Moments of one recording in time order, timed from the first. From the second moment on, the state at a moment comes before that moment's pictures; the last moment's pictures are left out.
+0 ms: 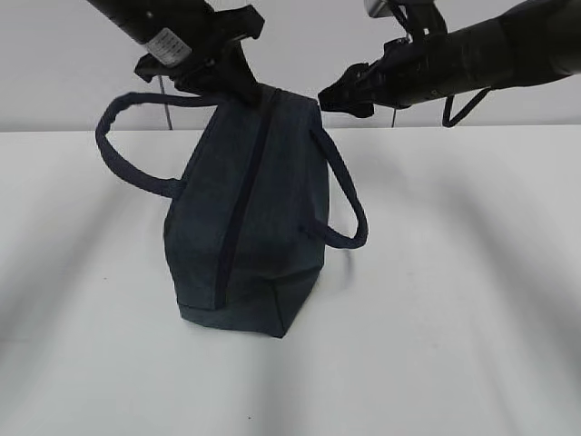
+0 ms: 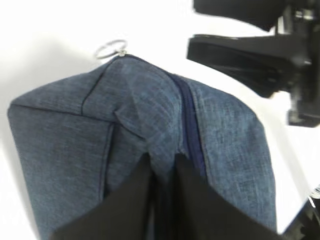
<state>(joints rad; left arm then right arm) -0.34 2.01 -1.92 -0.54 1.12 0.21 0.17 2.01 -1.51 1.26 0.60 -1.50</state>
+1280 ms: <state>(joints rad) -0.25 1.67 -1.78 -0.10 1.25 0.02 0.17 1.69 -1.51 0.05 1.07 -0.06</state>
